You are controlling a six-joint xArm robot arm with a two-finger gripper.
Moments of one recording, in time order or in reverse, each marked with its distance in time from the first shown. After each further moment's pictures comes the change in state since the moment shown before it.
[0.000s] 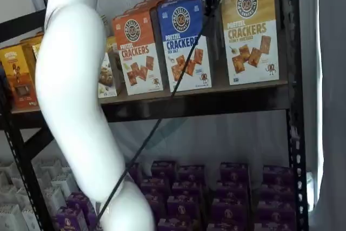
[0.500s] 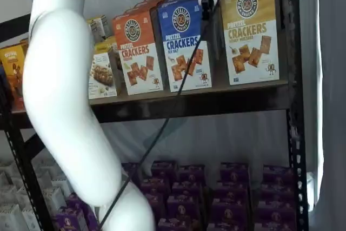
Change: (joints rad) arm 0.049 -0.084 0.089 -0.078 -0.068 0.008
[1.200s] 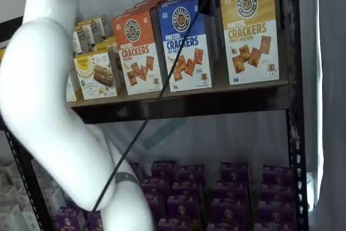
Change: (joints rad) arm -0.178 -0.136 0.164 0.446 -0.306 -0.033
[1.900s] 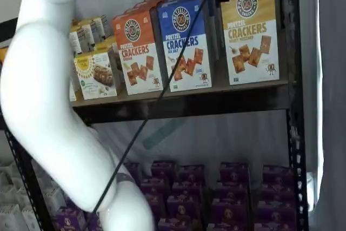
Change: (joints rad) arm 0.111 0.026 0.000 -0.141 -0.261 -0.072
